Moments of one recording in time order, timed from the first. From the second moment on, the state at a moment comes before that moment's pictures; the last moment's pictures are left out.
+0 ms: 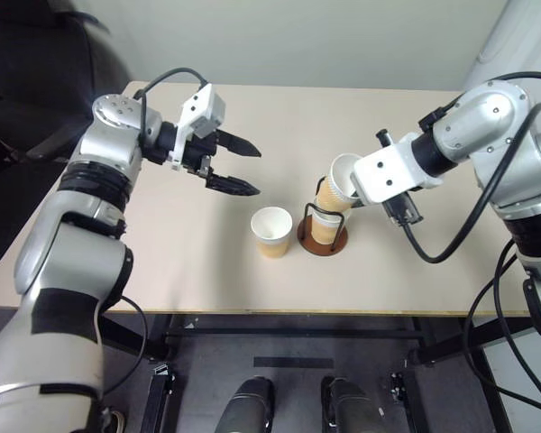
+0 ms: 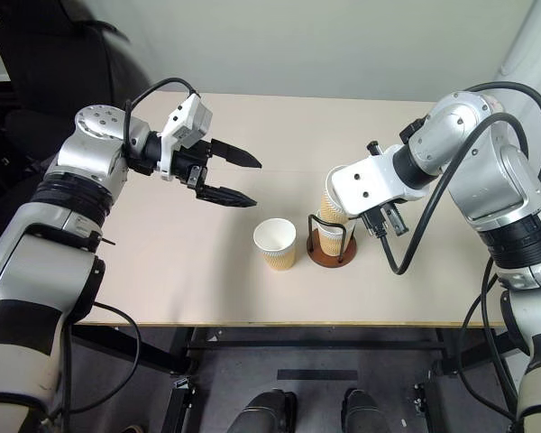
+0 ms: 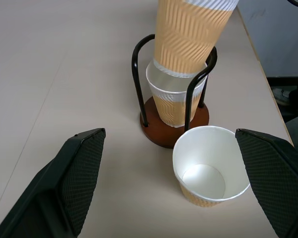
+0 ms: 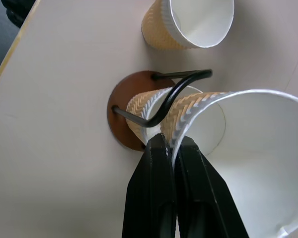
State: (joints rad) left arm -1.40 0.70 -0.52 1.06 -0.45 -0.04 -1.58; right arm -1.18 -0.83 0.45 0.01 -0.14 0.15 1.61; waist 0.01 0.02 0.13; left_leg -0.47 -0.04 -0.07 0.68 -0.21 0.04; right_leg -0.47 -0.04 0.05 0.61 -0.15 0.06
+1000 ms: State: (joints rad) left arm -1.40 0.69 -0.52 1.05 -0.45 -0.03 -1.58; right arm -1.19 -0.76 0.53 0.08 -0.15 0.11 1.61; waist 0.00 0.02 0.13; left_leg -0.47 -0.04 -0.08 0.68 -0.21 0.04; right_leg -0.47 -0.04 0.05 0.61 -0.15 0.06
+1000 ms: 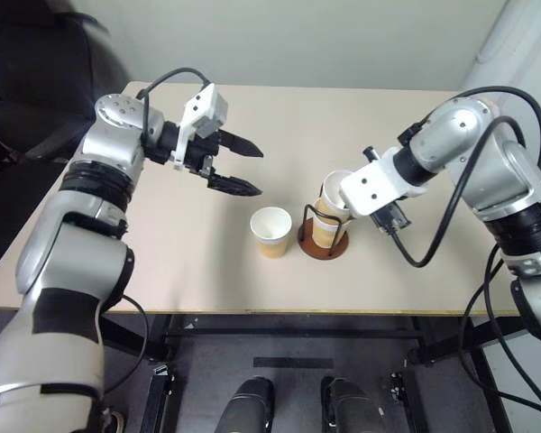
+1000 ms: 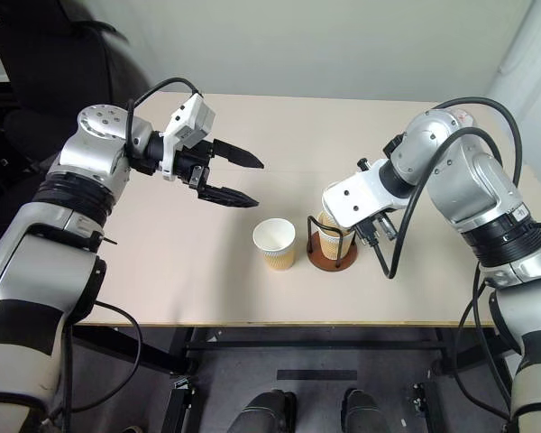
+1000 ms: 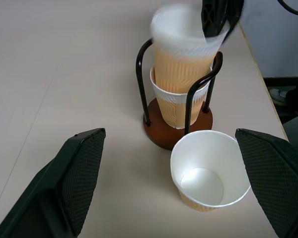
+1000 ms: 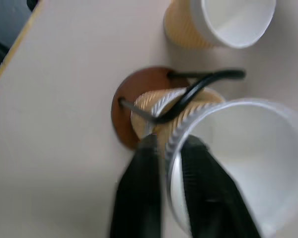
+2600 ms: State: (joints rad) left arm -1.46 0.48 -0.52 1.11 0.19 -0.44 -1.42; right arm -1.08 -1.07 0.15 -0.25 0.40 0.97 1.40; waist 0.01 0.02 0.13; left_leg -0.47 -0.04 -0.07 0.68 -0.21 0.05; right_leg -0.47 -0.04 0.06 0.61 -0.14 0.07
